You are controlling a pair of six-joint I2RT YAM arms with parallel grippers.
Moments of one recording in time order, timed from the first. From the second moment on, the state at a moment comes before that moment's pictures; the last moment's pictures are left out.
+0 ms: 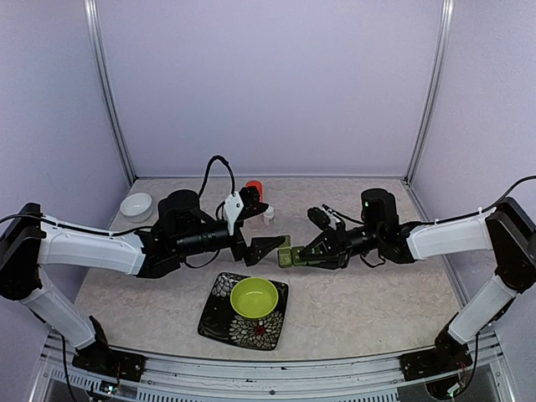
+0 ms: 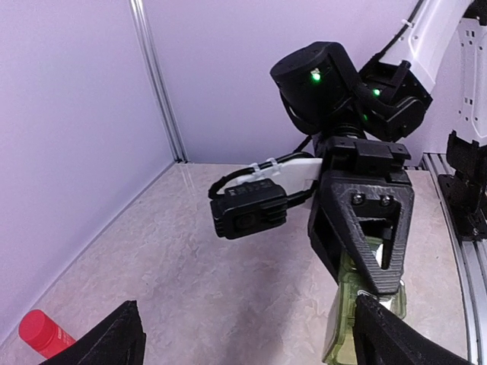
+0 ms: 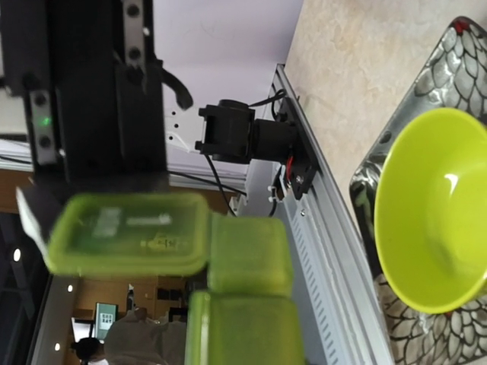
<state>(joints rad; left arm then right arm) -0.91 1.52 0.80 0.64 0.28 0.22 0.61 1.56 0.74 0.48 -1.17 1.01</state>
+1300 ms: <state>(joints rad) -0.84 1.65 0.98 0.41 0.37 0.19 0.61 1.52 0.79 0.39 -1.21 0.93</state>
